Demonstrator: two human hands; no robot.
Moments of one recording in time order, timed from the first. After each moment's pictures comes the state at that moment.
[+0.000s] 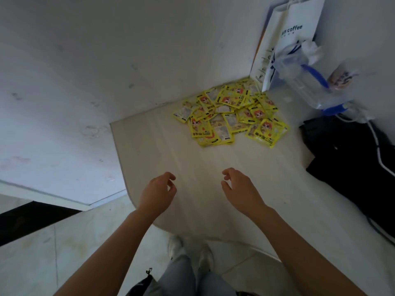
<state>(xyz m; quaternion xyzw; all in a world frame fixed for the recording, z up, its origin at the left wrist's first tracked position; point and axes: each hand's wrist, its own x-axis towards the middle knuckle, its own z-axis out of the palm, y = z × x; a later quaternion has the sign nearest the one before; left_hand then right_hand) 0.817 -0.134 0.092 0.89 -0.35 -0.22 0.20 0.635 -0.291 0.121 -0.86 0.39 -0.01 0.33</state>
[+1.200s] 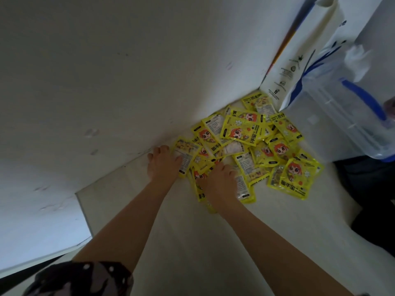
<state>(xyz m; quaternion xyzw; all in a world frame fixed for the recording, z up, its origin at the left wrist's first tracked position) 1.029 -0.399 0.035 0.91 -0.33 -0.23 0.09 0.878 -0.436 0.057 -0.76 0.59 0.11 0.26</state>
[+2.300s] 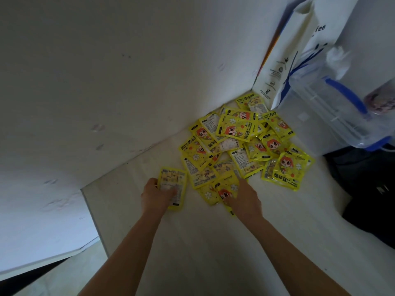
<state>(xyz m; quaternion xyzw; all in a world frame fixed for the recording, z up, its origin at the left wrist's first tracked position) 0.981 -0.309 0.044 0.89 -0.10 -0.32 0.30 0.779 -0.420 0.059 -0.69 0.63 0.05 0.36</state>
